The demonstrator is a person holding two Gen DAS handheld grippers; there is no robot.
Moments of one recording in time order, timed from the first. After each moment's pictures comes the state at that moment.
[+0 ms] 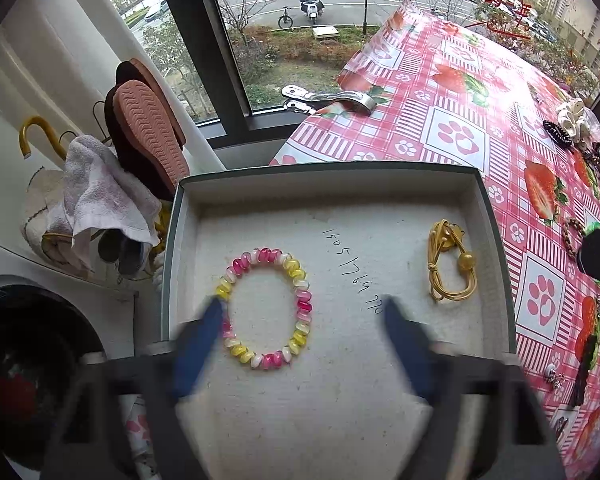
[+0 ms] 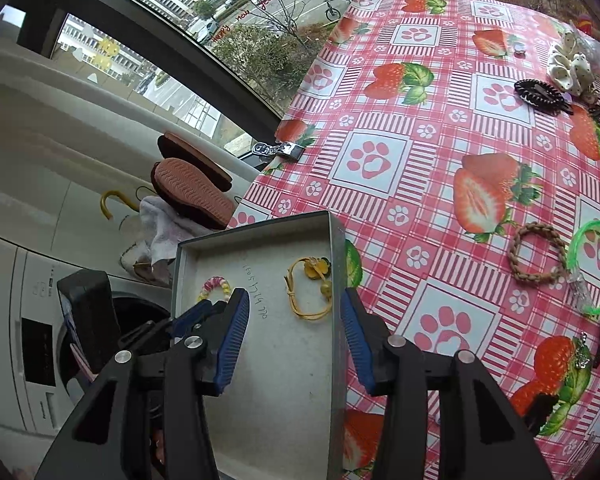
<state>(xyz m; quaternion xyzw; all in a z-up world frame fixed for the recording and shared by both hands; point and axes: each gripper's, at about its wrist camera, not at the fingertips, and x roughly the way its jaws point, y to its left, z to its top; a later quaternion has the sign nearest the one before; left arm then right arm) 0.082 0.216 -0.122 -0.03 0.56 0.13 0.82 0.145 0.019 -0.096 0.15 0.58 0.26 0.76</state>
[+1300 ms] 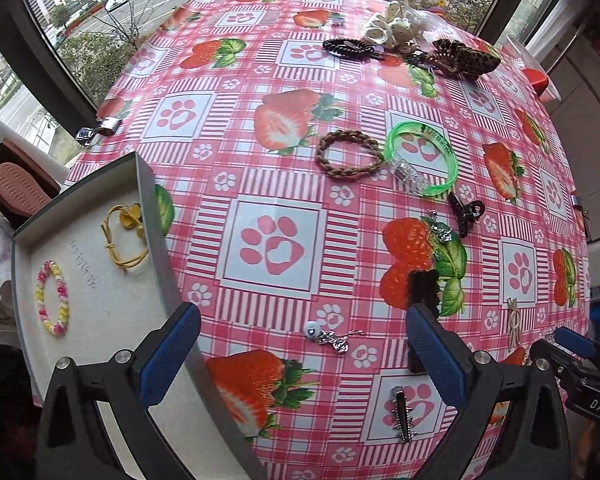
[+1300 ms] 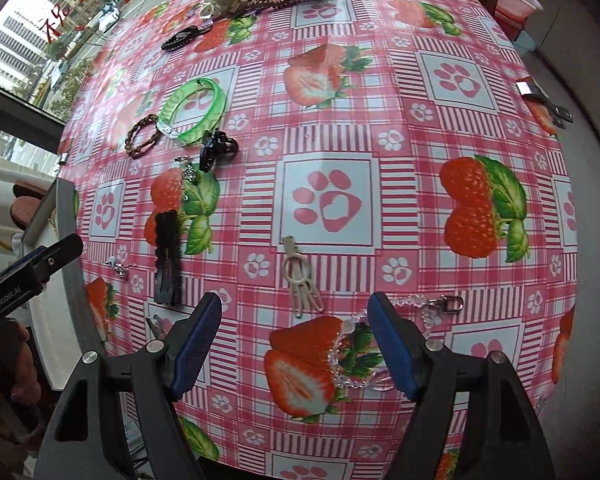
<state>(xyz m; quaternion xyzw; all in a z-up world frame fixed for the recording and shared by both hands) 0.086 -0.004 -0.125 0.02 0.61 -0.06 0.79 0.011 -0.244 -0.133 0.15 0.64 -0.01 0.76</state>
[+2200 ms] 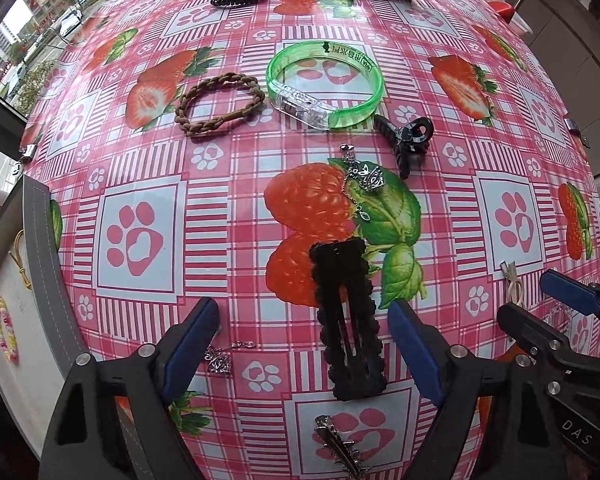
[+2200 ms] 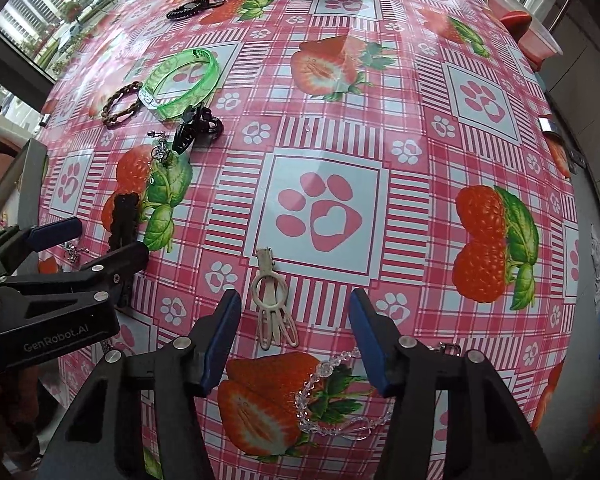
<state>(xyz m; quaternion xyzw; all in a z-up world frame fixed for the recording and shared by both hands) 0.083 -0.084 -0.180 0.09 0.63 -0.11 0.76 0.029 -0.230 -0.166 0.05 0.64 0.00 0.77</state>
